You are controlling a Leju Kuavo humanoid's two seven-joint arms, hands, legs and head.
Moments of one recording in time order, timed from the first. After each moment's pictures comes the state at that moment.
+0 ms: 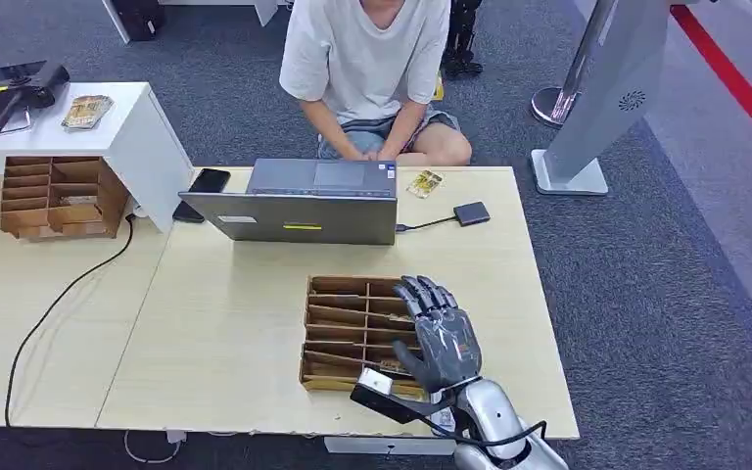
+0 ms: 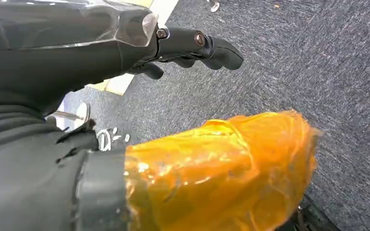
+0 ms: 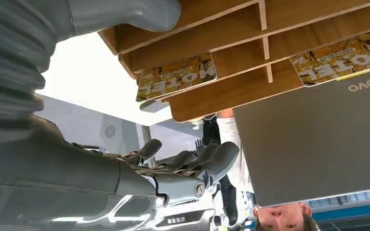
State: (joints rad) left arm -0.11 -0.32 1.32 -0.17 -0.79 0.45 0.08; right arm -0.24 -0.06 0.71 -1.24 1.08 -0.44 0.09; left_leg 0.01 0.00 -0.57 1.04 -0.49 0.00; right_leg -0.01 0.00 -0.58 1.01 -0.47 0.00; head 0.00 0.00
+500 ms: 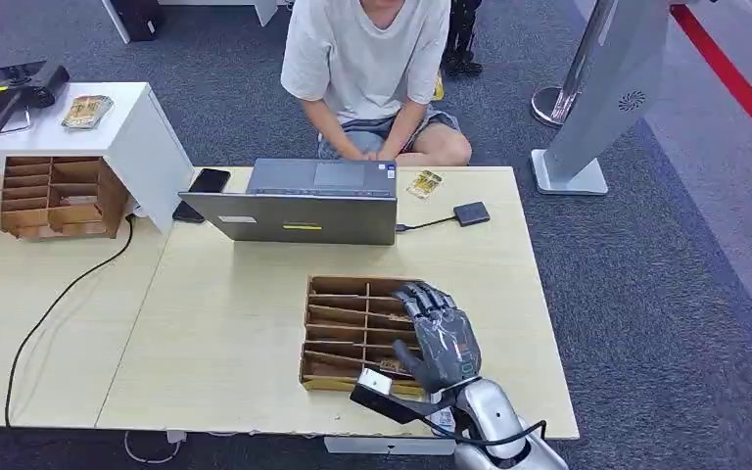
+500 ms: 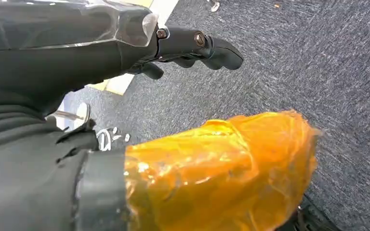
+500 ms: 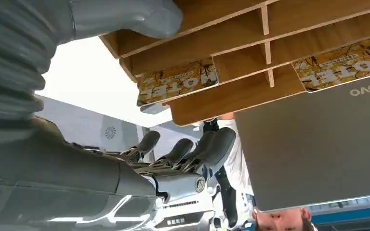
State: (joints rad) left arm -0.11 -0.32 1.32 -0.17 -0.79 0.45 0.08; right arm -0.24 -0.06 0.71 -1.24 1.08 -0.44 0.09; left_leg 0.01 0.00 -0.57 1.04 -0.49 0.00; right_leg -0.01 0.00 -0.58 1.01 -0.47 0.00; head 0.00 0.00
